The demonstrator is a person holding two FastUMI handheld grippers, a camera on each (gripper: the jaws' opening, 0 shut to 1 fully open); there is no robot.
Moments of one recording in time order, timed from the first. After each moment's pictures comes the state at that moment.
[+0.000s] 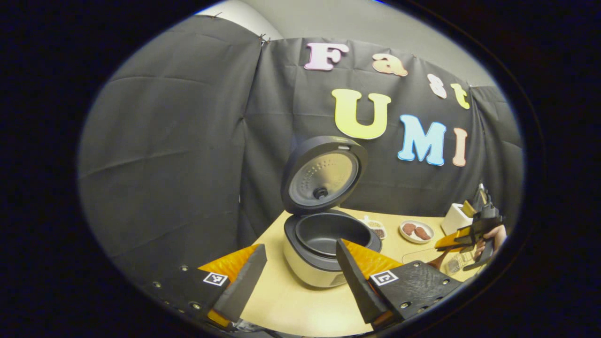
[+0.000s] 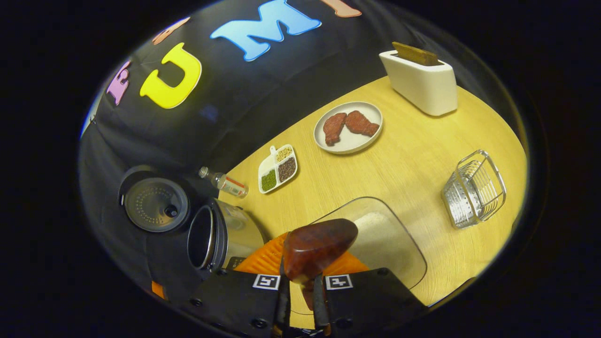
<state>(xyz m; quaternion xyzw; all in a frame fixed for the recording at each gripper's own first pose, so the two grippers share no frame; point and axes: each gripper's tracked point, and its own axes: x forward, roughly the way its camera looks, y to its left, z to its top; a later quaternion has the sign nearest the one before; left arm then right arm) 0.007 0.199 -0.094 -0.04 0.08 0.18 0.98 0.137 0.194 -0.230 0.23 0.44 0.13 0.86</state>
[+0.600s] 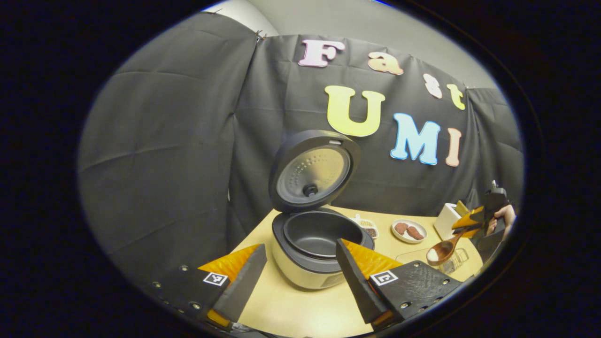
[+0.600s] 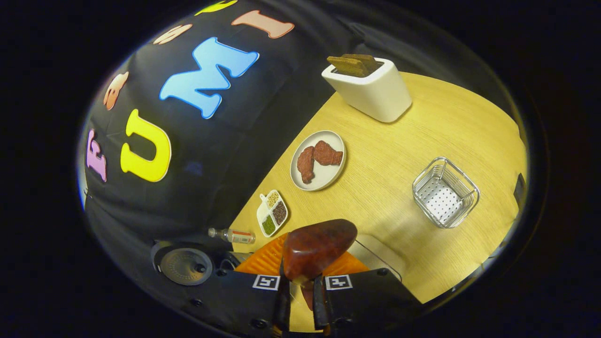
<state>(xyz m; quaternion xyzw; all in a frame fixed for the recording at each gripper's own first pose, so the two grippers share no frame) 0.029 0.190 -0.104 -0.04 0.08 0.15 0.98 0.177 0.141 -0.181 0.39 0.40 0.04 0.83</state>
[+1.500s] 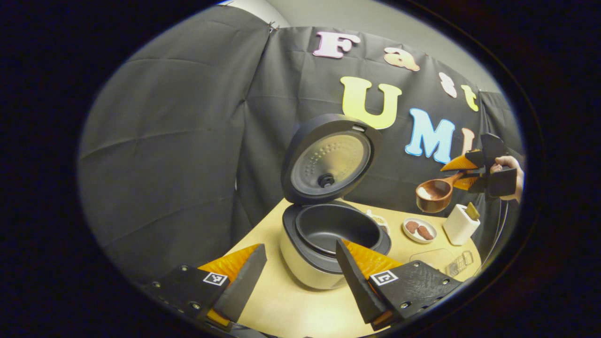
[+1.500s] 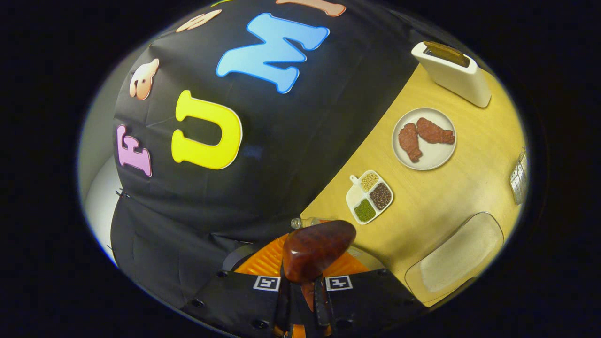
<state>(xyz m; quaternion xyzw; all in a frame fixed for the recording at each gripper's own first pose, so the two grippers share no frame) 0.043 0.225 -0.135 -0.07 0.11 0.19 0.97 0.216 0.331 -0.068 0.43 0.40 0.21 0.78</state>
